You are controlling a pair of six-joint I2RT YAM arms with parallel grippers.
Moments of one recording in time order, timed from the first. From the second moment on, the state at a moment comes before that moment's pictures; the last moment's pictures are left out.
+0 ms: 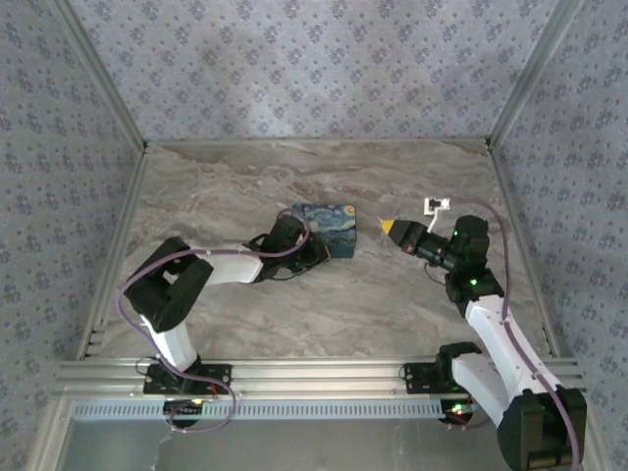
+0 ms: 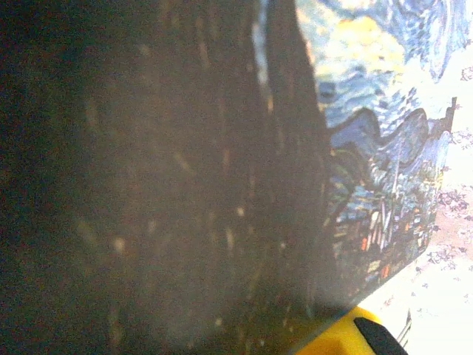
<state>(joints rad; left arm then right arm) -0.74 1.76 0.85 0.20 0.28 -1.13 0.14 0.87 0.51 0.14 -0.74 0.83</state>
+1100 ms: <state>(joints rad) -0.73 1.74 0.88 0.21 0.28 -1.20 0.48 1.28 0.24 0.66 -0.39 1.19</state>
